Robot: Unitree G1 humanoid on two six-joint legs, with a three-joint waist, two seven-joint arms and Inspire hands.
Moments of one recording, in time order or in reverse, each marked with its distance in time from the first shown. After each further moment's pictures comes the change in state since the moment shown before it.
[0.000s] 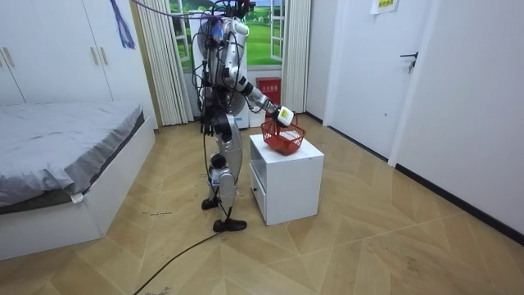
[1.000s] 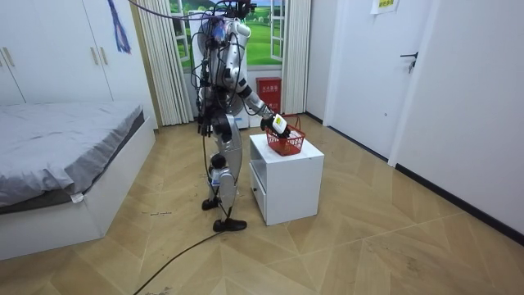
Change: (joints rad) left arm 0.002 -0.022 0.000 -0.002 0.063 0.006 0.006; right arm 0.014 0.002 -0.001 0.140 -0.091 -0.043 0.040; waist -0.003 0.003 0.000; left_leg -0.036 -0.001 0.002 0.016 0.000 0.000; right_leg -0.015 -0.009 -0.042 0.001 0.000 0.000
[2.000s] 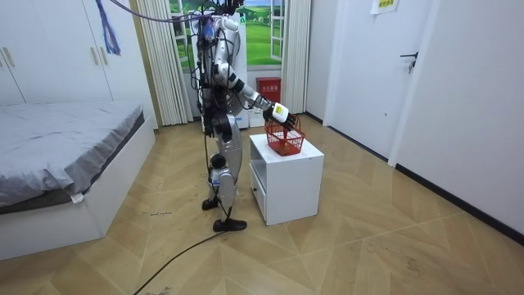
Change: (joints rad) left arm 0.024 -0.016 0.015 -0.036 0.040 0.013 0.021; right arm 0.172 0.003 -0.048 -0.255 0.022 -0.026 -0.052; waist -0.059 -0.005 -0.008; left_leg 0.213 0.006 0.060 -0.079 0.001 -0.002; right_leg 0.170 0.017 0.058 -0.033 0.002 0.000
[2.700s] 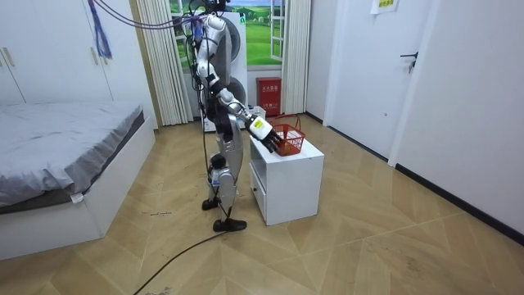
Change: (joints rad) left arm 0.059 -0.003 0.105 -0.116 0.021 0.000 0.039; right arm 0.094 0.001 -0.104 0.407 -0.030 -0.001 -0.068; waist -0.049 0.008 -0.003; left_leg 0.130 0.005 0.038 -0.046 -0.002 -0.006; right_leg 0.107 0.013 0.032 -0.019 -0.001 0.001
